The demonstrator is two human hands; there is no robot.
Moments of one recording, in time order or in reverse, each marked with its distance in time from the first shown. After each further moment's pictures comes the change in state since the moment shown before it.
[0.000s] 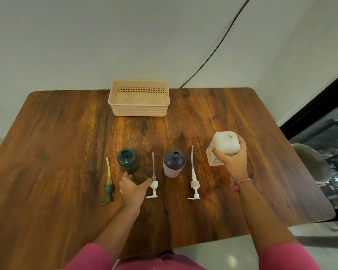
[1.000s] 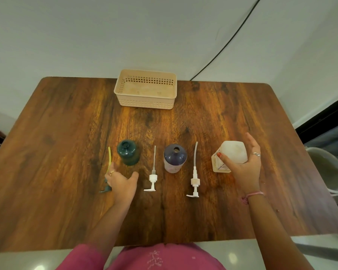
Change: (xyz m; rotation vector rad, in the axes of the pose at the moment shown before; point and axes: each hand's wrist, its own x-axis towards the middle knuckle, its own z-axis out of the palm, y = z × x) left_hand -0.004 0.005 -0.015 0.052 0.191 0.043; right_hand -0.010 -0.002 -0.024 -0.152 -0.002 -0.164
